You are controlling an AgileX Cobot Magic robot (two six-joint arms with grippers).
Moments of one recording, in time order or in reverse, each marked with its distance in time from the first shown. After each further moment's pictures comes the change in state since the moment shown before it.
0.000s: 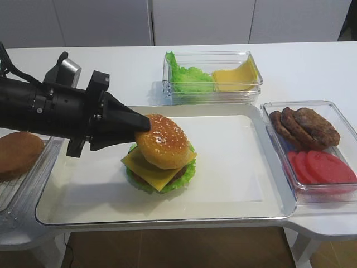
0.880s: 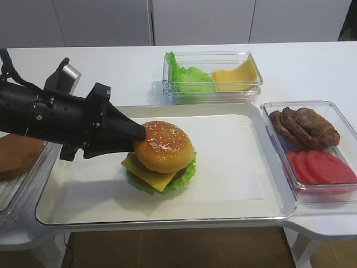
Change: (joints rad) left arm 0.000 0.000 0.000 0.079 -0.054 0.000; right arm 0.000 0.000 0.000 0.000 0.000 0.000
